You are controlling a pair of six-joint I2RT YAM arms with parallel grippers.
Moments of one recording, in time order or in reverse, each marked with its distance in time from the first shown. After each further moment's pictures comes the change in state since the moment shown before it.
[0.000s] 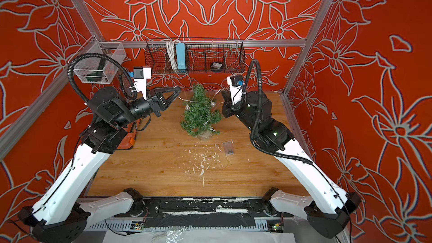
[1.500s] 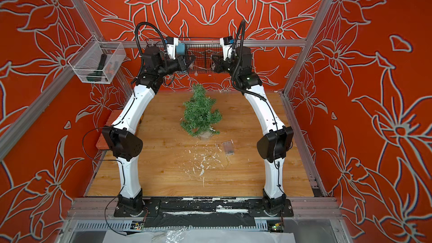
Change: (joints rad) left arm 0.238 0.946 0.792 0.013 0.151 -0.004; right arm -0.339 0.988 0.984 0.072 -0.608 0.150
